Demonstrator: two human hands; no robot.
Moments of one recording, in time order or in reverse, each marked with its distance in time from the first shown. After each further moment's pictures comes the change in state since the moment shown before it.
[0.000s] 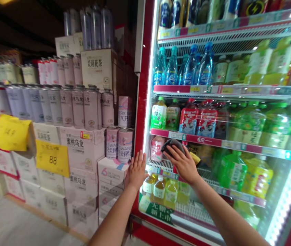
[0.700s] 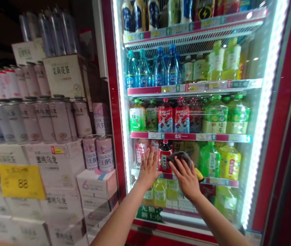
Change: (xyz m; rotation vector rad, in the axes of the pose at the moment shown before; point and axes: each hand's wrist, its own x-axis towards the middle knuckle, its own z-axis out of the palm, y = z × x) left_hand 0.054 0.120 -0.047 -0.071 0.124 0.283; right_hand -0.099 0.015 -0.010 -0.056 0.055 0.370
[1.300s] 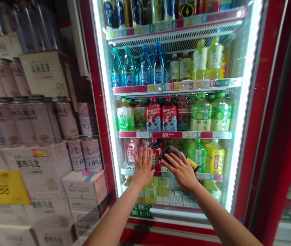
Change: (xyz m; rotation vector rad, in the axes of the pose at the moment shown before) left_hand 0.017 0.034 -0.005 -0.051 0.015 -0.010; right_hand 0.008 0.056 -0.027 0.045 -0.108 -0.218
